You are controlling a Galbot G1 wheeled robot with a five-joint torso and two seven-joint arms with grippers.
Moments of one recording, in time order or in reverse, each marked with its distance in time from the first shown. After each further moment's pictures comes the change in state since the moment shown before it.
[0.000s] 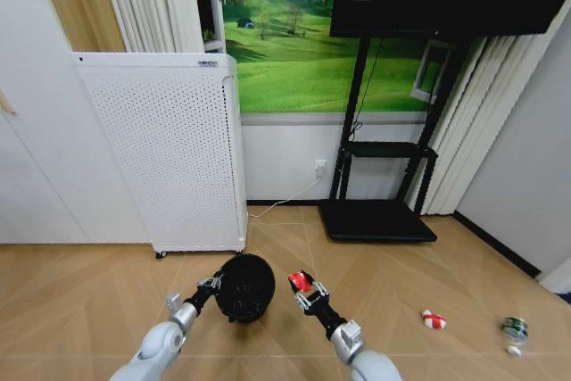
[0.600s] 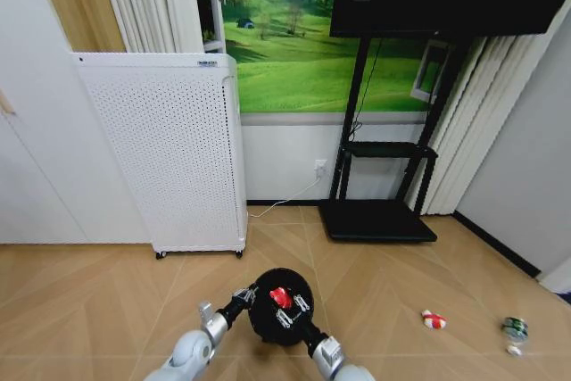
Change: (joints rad) left arm 0.066 -0.031 0.096 -0.094 -0.016 0.005 0.062; right arm -0.001 0.062 -0.050 -0.081 -0.089 0.059 -0.046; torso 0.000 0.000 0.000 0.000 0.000
